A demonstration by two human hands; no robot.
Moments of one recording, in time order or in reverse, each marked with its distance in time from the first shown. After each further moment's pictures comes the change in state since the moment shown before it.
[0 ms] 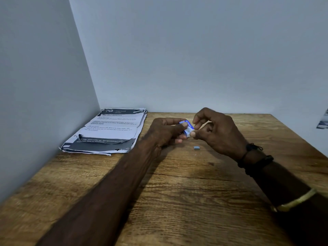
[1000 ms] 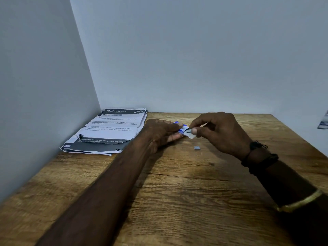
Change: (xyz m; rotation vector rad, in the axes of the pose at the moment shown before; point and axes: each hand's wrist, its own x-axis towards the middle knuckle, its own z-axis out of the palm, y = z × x) left_hand 0.005 0.008 -0.012 -0.118 0.065 -0.130; right_hand 0.002 -0.006 -0.008 -0.114 -0.059 -0.078
